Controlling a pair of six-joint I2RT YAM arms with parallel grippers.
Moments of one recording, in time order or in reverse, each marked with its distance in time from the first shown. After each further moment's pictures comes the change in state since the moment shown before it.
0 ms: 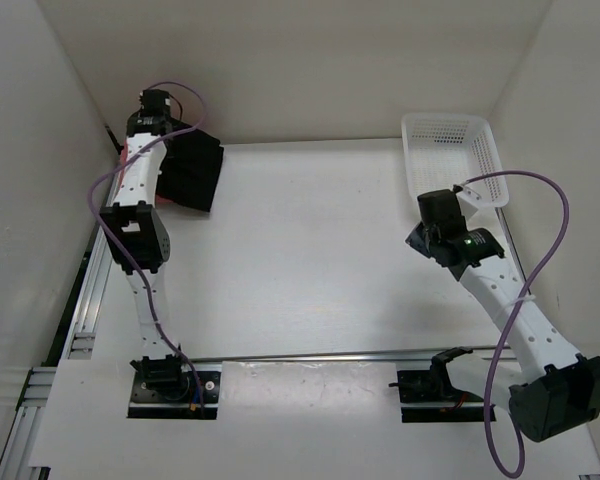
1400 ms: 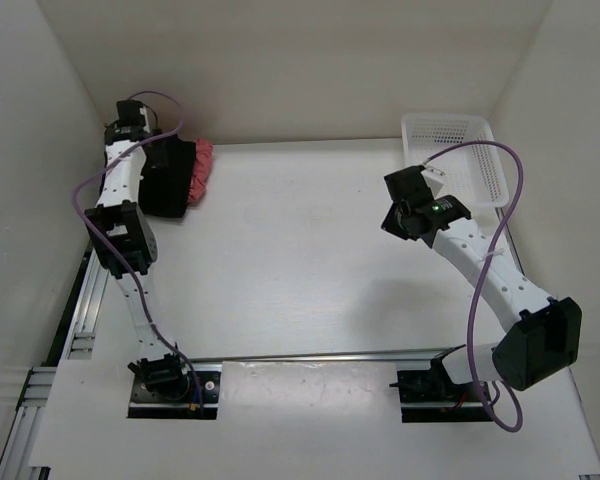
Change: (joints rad) left arm 0.165 -0.004 -0.106 0.087 0.177 0.000; right arm 0.101 0.276 0.217 -0.039 -0.007 -0.036
